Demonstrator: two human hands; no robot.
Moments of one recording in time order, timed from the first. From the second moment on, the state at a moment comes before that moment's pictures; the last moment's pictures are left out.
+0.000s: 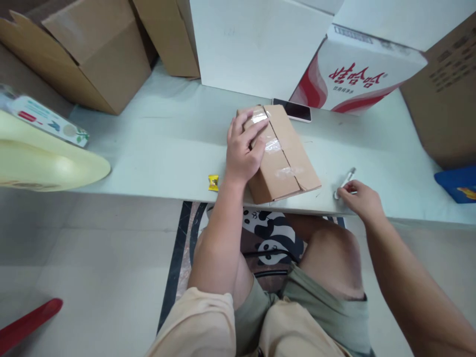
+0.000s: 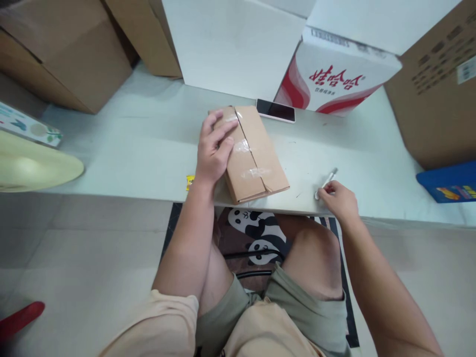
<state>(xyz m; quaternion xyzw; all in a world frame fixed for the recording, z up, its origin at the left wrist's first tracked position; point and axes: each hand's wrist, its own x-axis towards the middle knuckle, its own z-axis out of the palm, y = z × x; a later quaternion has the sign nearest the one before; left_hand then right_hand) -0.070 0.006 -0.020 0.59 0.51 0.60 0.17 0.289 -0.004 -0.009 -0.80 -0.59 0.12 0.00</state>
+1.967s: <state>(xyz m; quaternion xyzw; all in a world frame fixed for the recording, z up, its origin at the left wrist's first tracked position) -0.074 0.012 -0.028 0.57 0.52 0.60 0.20 0.213 -0.096 0.031 -0.41 -0.70 0.08 0.57</state>
